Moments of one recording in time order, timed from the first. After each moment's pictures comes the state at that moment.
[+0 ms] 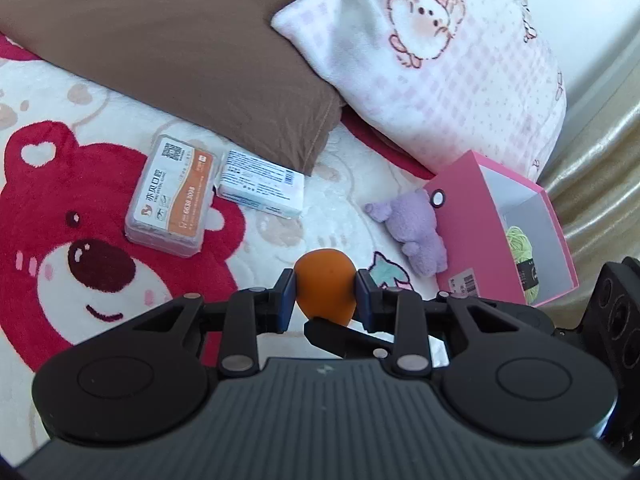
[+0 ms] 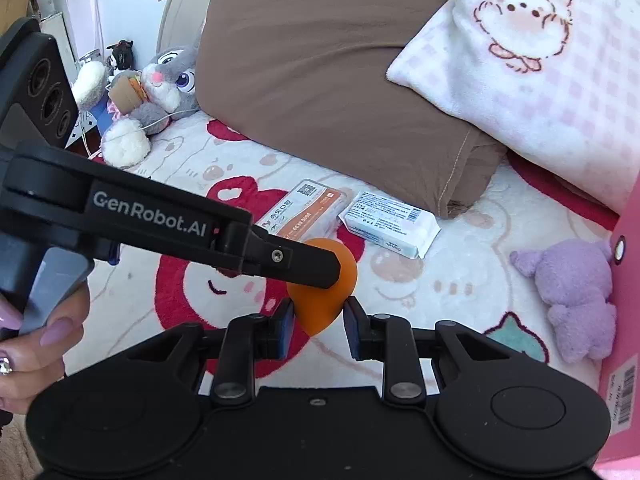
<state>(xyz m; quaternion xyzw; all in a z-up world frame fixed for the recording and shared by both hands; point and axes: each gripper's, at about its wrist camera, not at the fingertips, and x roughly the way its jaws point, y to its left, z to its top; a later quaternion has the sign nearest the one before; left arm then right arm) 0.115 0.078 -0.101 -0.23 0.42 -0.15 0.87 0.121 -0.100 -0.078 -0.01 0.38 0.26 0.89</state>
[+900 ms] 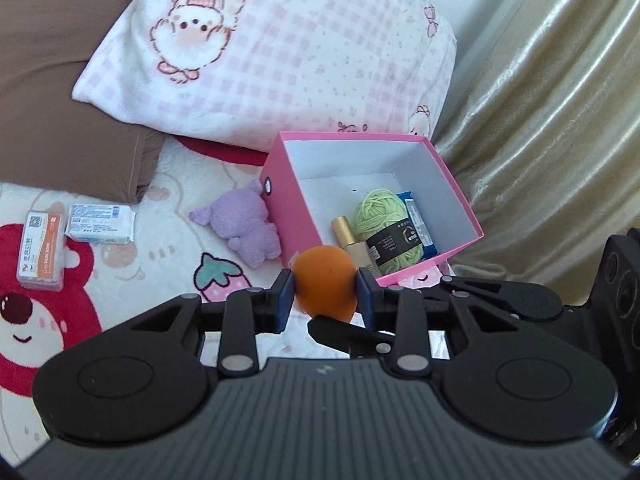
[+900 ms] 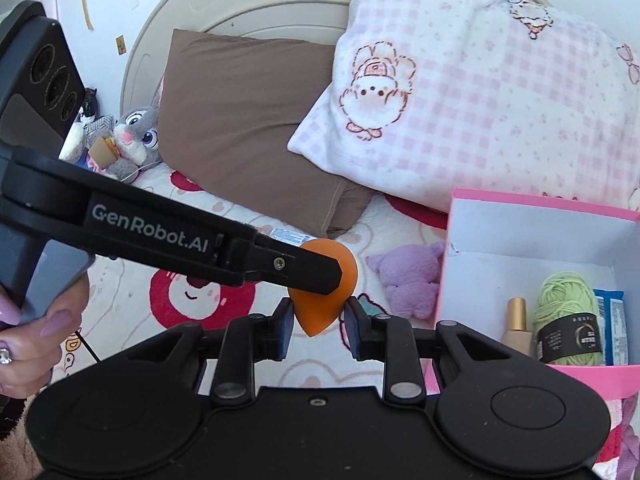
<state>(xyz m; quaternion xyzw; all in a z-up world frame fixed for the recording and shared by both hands) 0.094 -0.072 0.023 -0.13 0.43 -0.25 0.86 0.044 -0.223 0.031 0.01 0.36 0.19 0.92</state>
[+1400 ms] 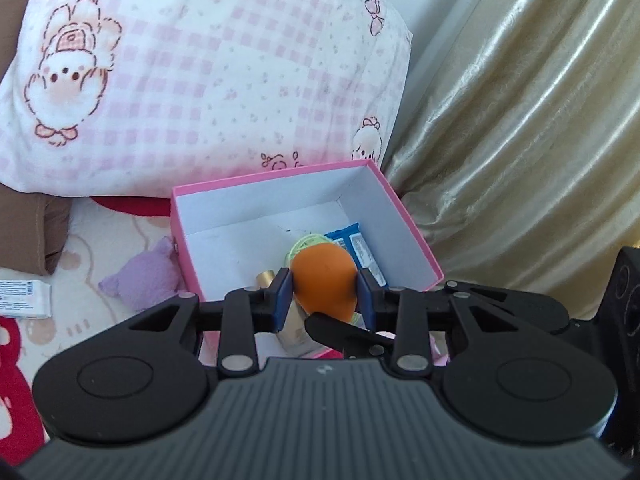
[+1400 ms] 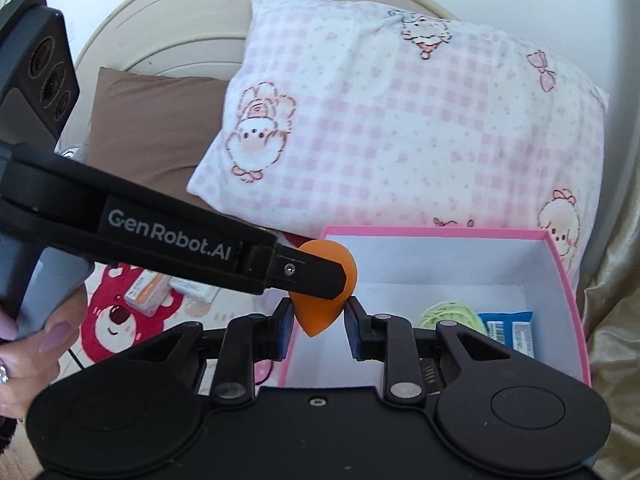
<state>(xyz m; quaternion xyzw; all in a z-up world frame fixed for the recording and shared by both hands) 0.158 -0.179 0.041 -0.12 0.42 -0.28 0.86 0.076 -0.315 0.051 0.02 0.34 0.10 0.94</state>
